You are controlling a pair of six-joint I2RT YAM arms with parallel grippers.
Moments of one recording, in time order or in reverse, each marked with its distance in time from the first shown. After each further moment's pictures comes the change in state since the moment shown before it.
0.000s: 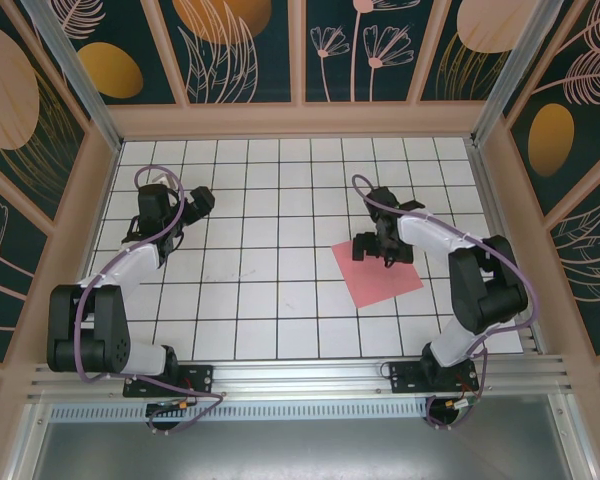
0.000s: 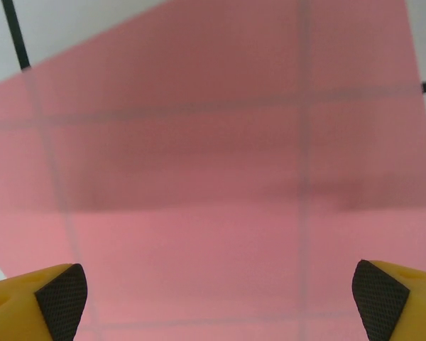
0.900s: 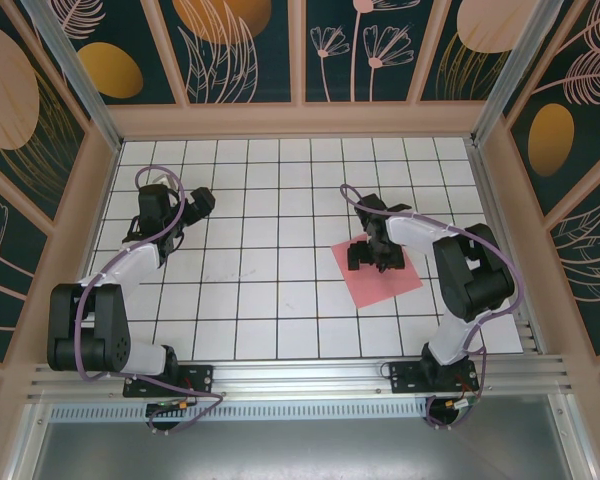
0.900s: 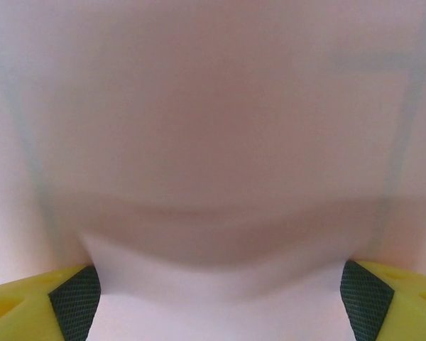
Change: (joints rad) left arm 0.000 0.003 0.000 -0.008 0.000 0.000; right arm 0.033 0.096 -0.005 0.018 -0.027 -0.029
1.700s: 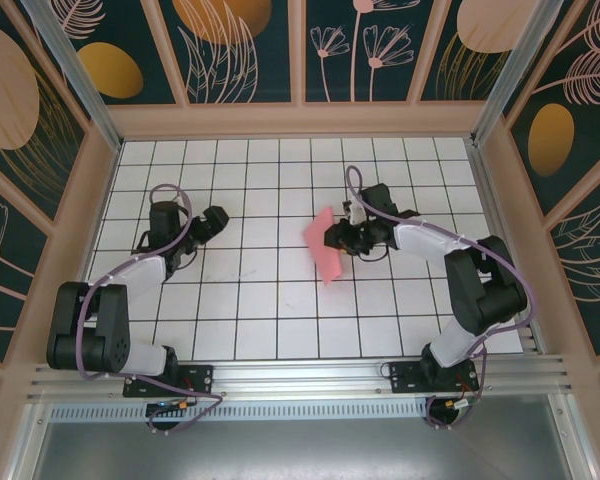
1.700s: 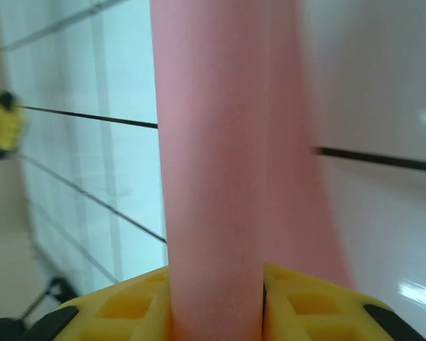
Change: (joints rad) left arm -0.071 0.000 -0.141 0.089 0.200 -0.160; right arm -0.006 -0.108 -0.074 0.508 -0.667 0.238
